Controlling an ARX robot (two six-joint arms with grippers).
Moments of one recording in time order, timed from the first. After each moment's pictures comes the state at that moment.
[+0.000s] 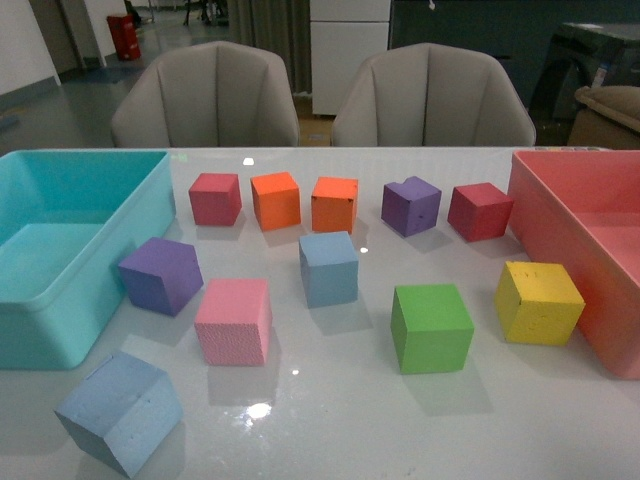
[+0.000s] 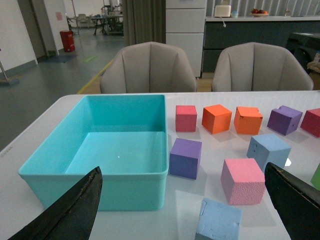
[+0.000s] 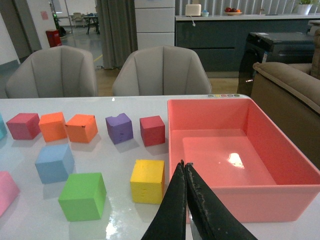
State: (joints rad) left arm 0.00 0.01 0.01 0.00 0.00 -0.01; right arm 0.00 0.33 0.07 0.26 0.00 0.01
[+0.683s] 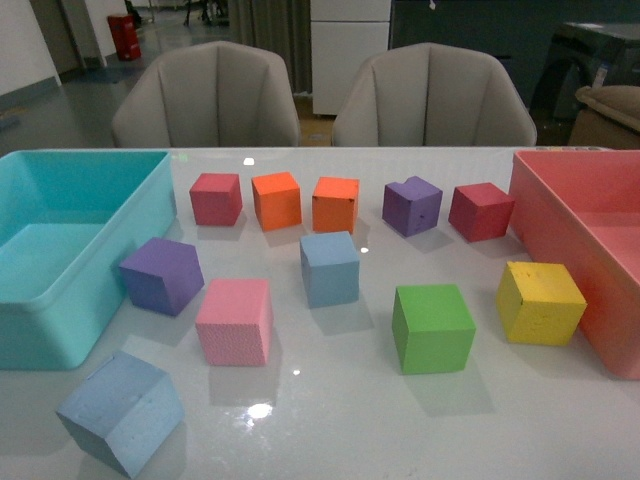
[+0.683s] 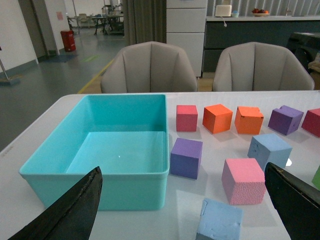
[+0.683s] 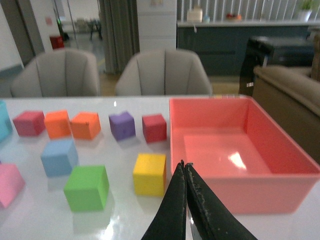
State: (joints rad) left arm 0.00 0.01 0.01 0.00 0.00 -0.01; right arm 0.00 0.03 0.01 -0.01 0.00 0.01
